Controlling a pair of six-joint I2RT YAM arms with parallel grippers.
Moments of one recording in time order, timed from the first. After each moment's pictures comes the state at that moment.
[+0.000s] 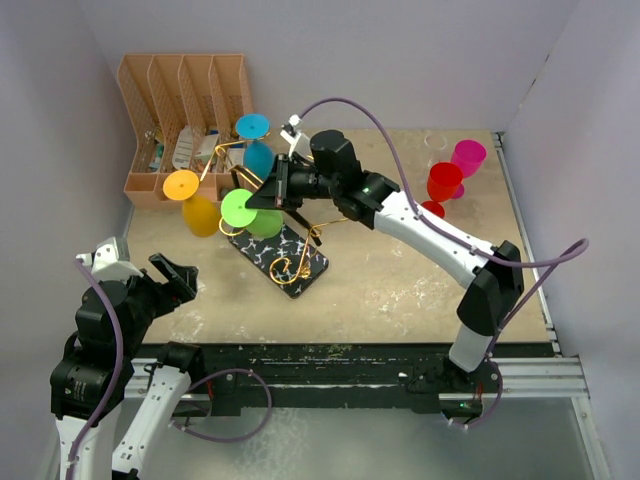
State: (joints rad) left arm -0.19 0.35 1.03 -1.09 -0.16 -0.56; right arm 0.82 1.75 1.67 -0.23 -0.47 0.87
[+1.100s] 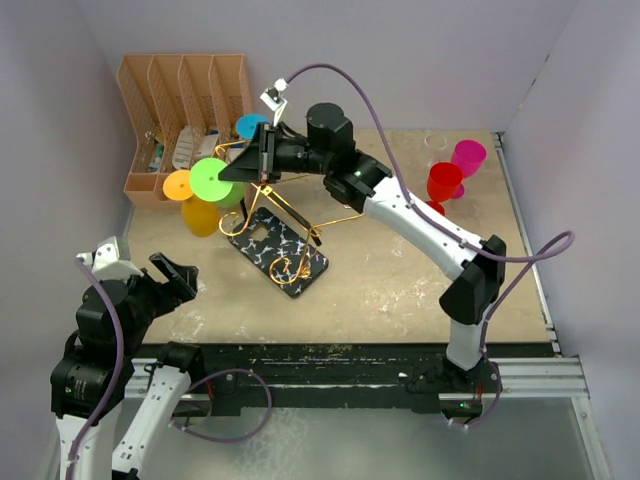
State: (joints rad) left arm -0.19 0.35 1.02 -1.09 -0.16 -0.56; right arm 0.82 1.88 1.94 -0.09 -0.59 0.91
